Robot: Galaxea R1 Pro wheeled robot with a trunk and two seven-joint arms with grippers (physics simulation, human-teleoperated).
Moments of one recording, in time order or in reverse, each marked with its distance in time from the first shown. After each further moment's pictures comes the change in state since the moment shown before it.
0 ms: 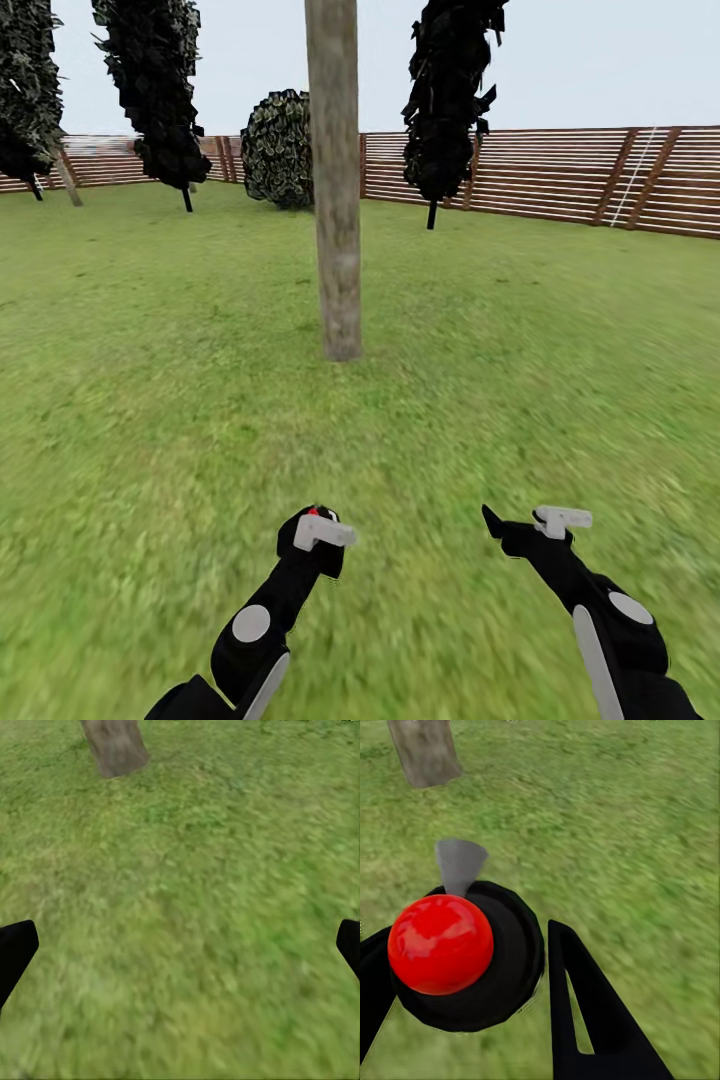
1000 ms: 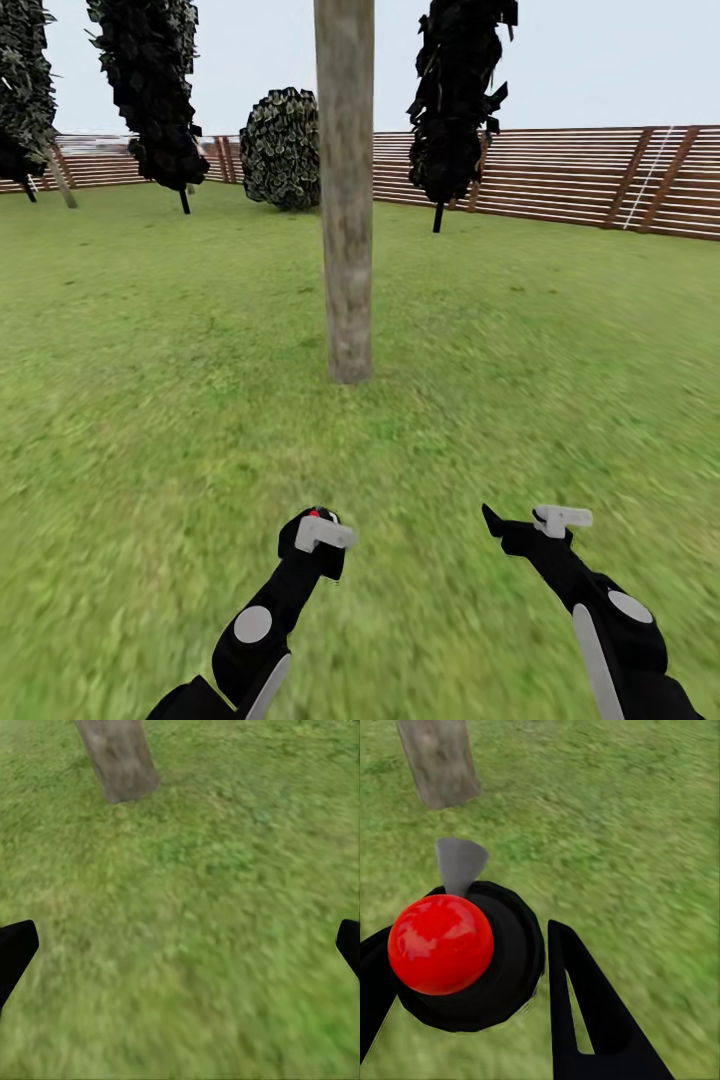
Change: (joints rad) left arm 0.000 -0.001 -0.004 0.007 0.000 0.000 0.000; right arm -0.003 -0.001 0.001 0.000 0.001 0.000 -0.001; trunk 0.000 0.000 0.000
